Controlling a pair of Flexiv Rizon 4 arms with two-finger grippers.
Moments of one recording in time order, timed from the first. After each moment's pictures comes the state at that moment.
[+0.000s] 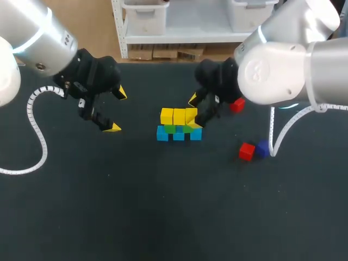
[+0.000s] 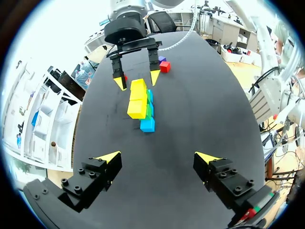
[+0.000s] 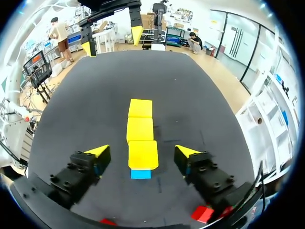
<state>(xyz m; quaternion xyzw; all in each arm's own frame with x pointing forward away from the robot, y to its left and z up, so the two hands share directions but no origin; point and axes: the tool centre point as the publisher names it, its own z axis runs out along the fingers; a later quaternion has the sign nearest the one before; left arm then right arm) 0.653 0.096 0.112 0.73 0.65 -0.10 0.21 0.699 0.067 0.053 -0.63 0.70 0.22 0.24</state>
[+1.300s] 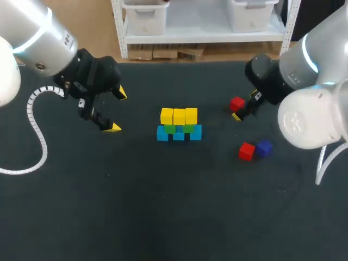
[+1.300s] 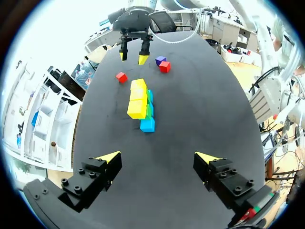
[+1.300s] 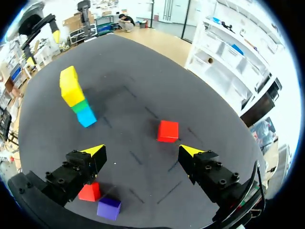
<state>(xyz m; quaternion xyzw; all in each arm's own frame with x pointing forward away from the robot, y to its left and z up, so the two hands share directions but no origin) 0.653 0.096 0.112 0.73 0.65 -0.10 0.21 0.732 -0.073 0.036 -0.40 0.88 0.10 0.25</state>
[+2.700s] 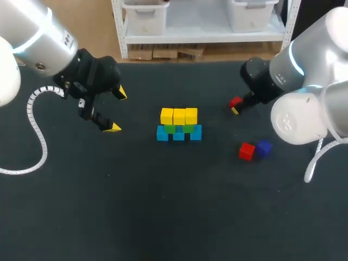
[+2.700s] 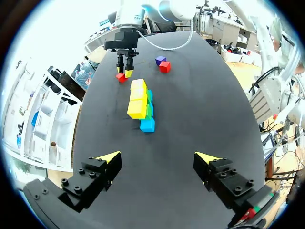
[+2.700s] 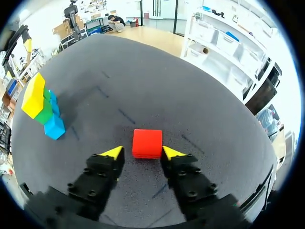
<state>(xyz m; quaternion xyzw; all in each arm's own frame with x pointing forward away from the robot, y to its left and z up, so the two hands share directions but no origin) 0.653 0.096 0.112 0.73 0.65 -0.10 0.21 0.781 -0.073 -0.012 -0.36 0.89 0.12 0.24</state>
